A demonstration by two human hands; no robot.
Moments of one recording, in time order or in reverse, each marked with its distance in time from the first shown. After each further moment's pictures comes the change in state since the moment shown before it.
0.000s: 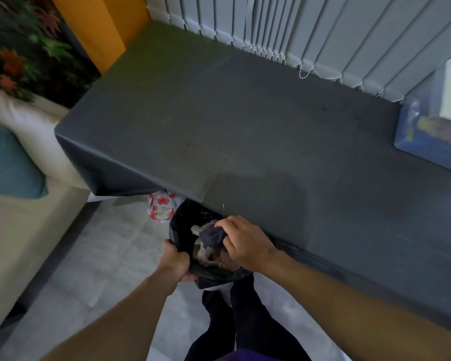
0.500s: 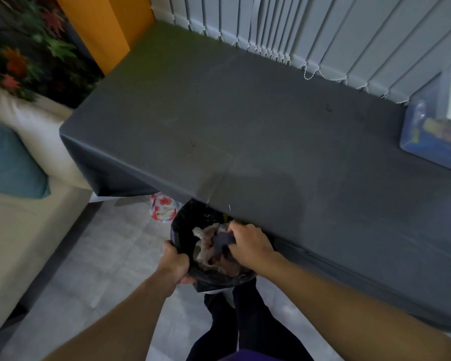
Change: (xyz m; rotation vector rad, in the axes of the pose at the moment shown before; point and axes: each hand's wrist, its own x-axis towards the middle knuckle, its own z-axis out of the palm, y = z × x) left_hand 0.003 -0.001 -0.018 0.064 -0.004 0.003; right_hand 0.015 -0.012 0.011 -0.153 -0.200 0.368
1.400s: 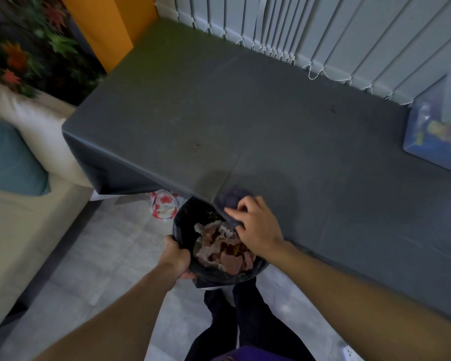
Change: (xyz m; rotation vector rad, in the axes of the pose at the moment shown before) left_hand 0.000 0.012 -0.009 0.061 -0.015 0.014; right_hand 0.019 0.018 -0.015 0.041 0.367 -0.245
